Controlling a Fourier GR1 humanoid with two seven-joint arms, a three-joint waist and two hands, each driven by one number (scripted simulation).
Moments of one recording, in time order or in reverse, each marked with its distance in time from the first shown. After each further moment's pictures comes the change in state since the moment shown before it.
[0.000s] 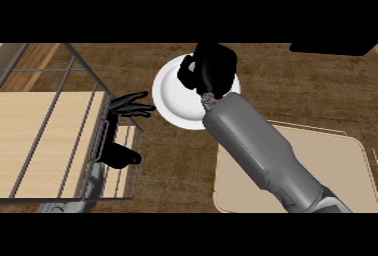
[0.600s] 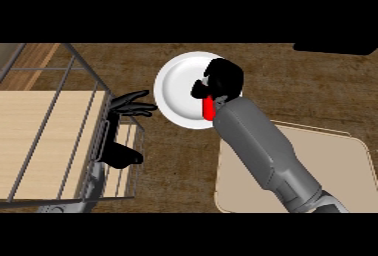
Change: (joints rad) left arm -0.005 -0.005 -0.002 -0.014 0.002 -0.006 0.016; right arm 0.036 0.002 -0.074 0.178 -0.211 0.076 -0.089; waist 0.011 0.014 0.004
